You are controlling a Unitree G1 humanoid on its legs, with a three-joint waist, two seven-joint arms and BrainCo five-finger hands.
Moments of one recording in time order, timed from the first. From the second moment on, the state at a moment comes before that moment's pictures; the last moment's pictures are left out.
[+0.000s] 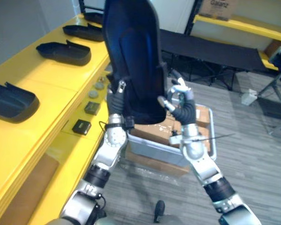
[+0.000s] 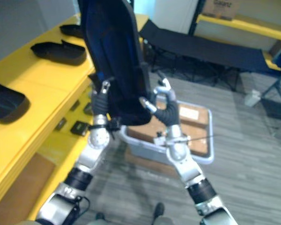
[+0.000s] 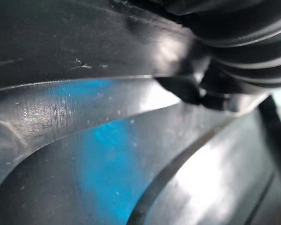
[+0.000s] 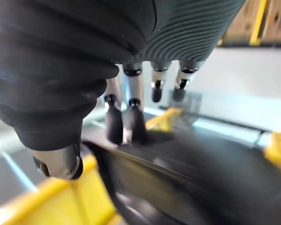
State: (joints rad) left arm -0.44 0.11 -0.25 0.18 0.03 -0.24 0.59; right arm -0.31 -0.27 0.27 -0.11 0.09 -0.44 -0.27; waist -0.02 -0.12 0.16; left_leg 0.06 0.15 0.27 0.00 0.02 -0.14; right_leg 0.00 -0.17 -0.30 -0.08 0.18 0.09
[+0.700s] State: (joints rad) left arm 0.13 0.00 0.03 -0.15 0.15 -0.37 0.78; right arm 0.38 -0.06 -0.15 0.07 0.44 -0.39 -0.13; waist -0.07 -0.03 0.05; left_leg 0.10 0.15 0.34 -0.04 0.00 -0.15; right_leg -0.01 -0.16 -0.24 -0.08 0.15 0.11
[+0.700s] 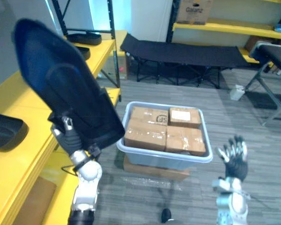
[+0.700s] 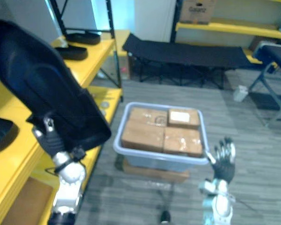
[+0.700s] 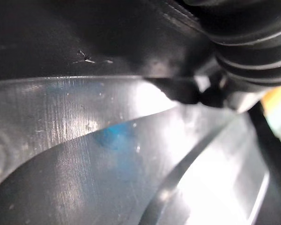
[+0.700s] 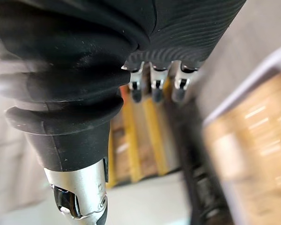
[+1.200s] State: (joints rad) left arm 0.33 -0.03 0.39 -0.42 0.11 -0.37 0.79; right arm -0.02 -0.08 0.27 0.23 0.42 -0.39 -0.06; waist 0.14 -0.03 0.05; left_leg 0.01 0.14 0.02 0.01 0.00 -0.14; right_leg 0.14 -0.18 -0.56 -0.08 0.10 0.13
